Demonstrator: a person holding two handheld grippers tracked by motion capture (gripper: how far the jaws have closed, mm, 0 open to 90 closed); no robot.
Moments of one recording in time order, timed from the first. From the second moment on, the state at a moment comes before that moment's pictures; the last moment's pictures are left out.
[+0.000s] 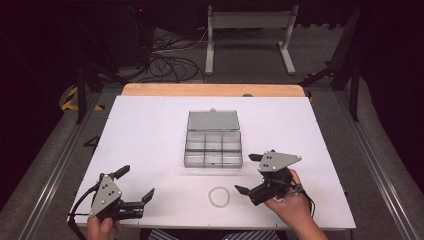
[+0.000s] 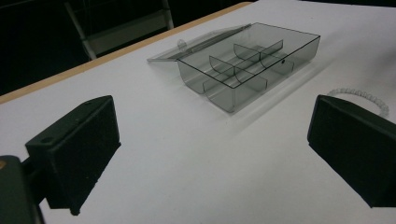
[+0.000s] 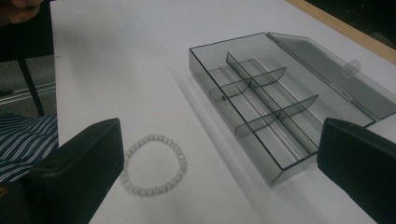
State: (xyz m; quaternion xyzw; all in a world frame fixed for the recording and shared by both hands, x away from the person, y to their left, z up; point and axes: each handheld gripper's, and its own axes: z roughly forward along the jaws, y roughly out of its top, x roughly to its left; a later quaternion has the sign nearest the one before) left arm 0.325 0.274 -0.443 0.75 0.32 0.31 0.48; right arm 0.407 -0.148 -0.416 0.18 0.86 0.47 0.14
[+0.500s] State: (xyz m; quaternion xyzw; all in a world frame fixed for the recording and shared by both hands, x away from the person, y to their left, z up) left arm 0.325 0.274 -0.443 0.76 0.33 0.31 0.48; right arm 0.412 -0.121 -0.413 0.15 0.86 0.46 0.13
